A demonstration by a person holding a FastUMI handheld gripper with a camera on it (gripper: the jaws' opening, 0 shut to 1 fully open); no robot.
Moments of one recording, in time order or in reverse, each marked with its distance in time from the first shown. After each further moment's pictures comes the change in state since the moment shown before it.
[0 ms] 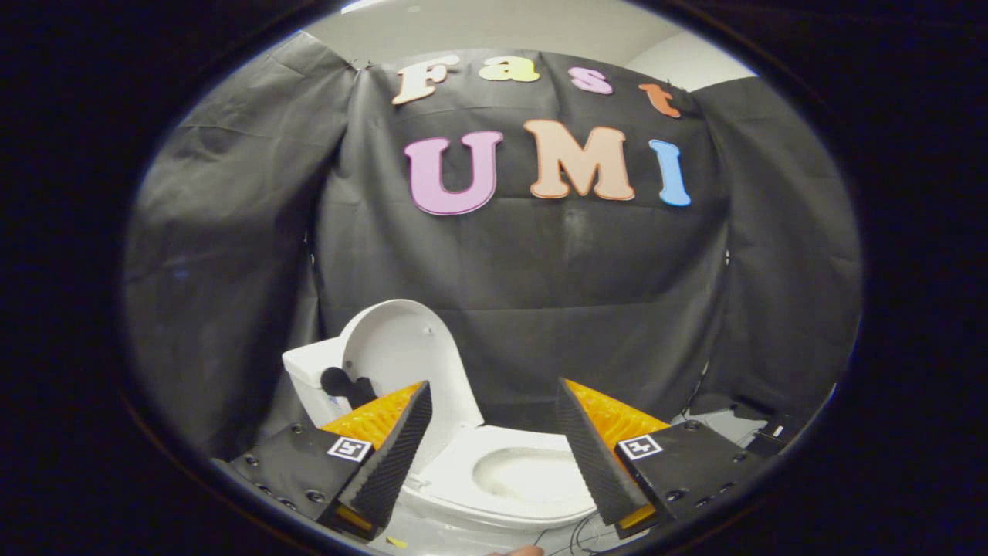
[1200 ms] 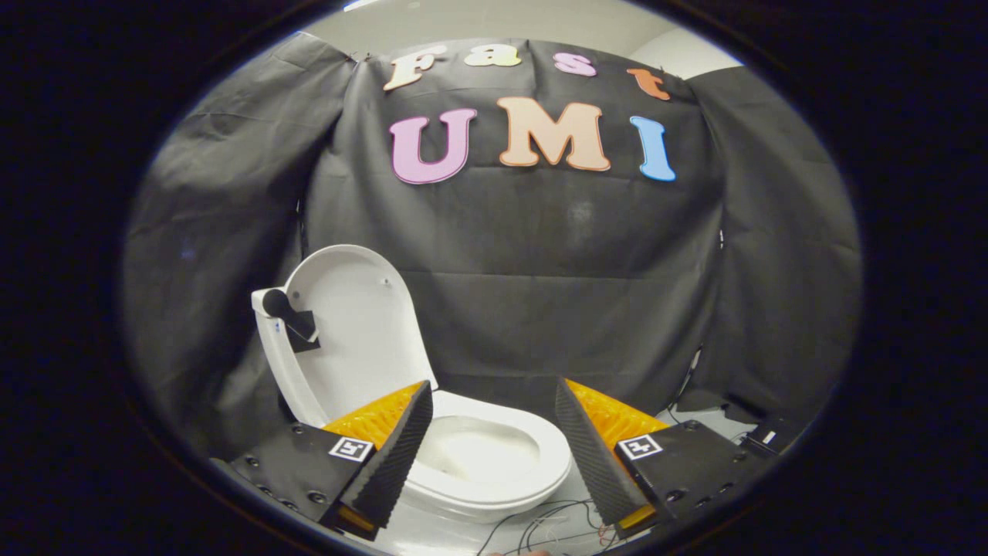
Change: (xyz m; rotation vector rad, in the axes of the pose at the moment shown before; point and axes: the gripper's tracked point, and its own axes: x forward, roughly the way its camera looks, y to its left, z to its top) arm 0.003 -0.115 -0.089 -0.053 0.044 0.022
